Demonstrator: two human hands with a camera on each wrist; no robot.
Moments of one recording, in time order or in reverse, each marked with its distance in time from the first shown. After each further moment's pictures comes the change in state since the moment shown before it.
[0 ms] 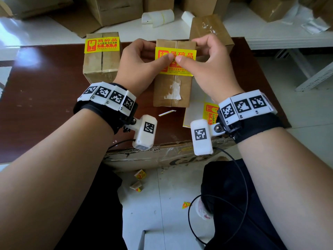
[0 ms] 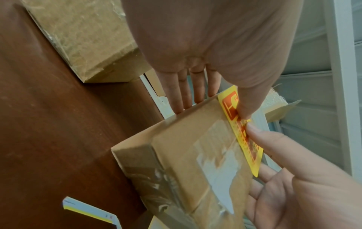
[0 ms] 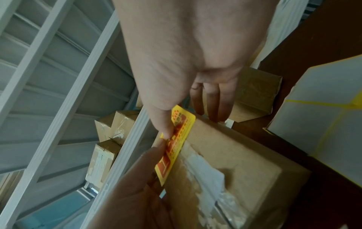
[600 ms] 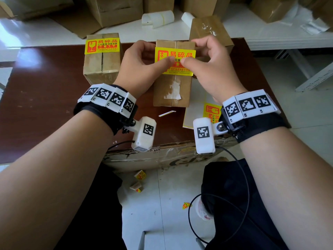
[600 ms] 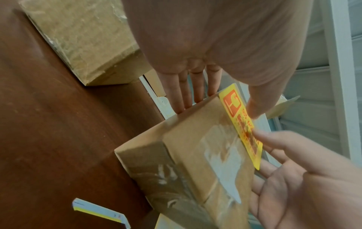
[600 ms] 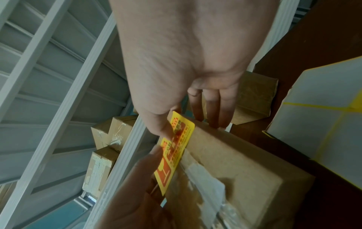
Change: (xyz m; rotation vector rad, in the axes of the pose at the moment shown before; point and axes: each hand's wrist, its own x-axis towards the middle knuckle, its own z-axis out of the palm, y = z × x) left_hand -0.001 0.002 -0.001 0.064 -0.025 0.015; right_hand 0.004 0.002 -0.003 0.002 -0.051 0.044
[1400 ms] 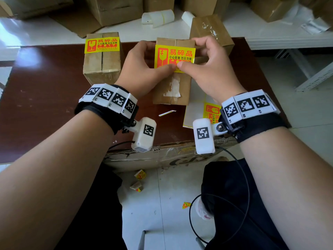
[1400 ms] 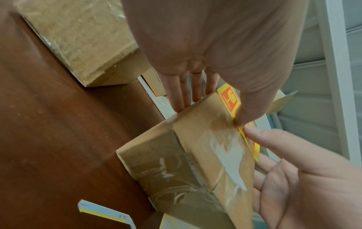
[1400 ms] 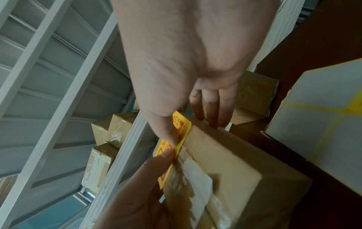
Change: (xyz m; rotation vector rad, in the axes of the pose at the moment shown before) left_hand -0.002 0.000 0.001 0.112 -0.033 0.025; right_hand -0.001 0.002 0.003 -0.036 0.000 -0.030
